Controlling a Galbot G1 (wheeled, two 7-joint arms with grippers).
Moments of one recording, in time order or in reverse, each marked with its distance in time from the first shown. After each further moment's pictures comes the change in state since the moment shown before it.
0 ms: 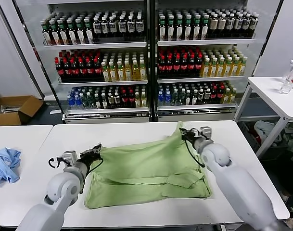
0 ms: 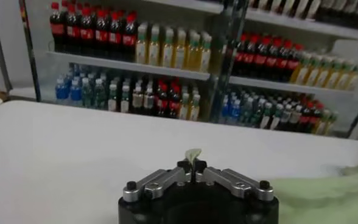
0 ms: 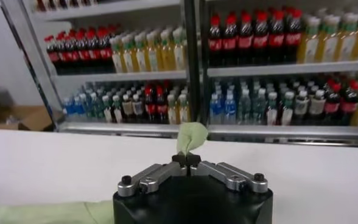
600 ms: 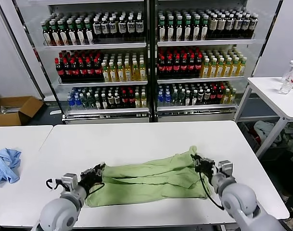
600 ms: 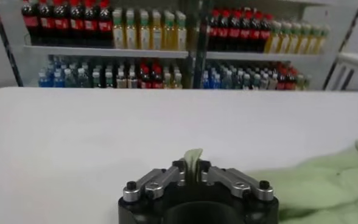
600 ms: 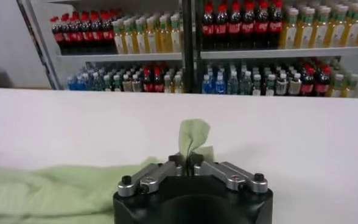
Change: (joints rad) left arm 0.234 -0.002 -0.020 -0.142 0.229 0.021 0.061; right arm -0.467 -0.024 0.215 0.361 -0.129 -0.052 0.028
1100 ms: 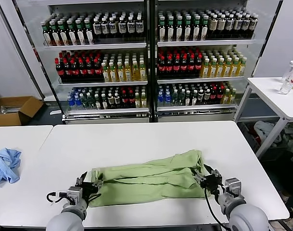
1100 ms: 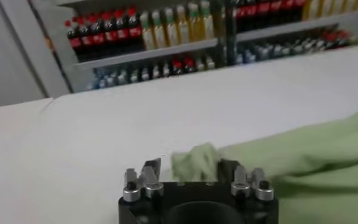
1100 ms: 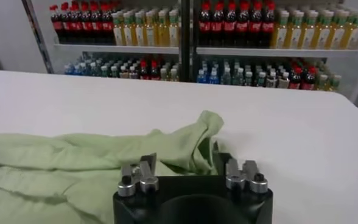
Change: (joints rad) left arm 0.076 -0.075 0.010 0.034 0.232 0.017 -0.107; right arm -0.165 0.001 0.090 0.122 -0.054 -0.005 0.003
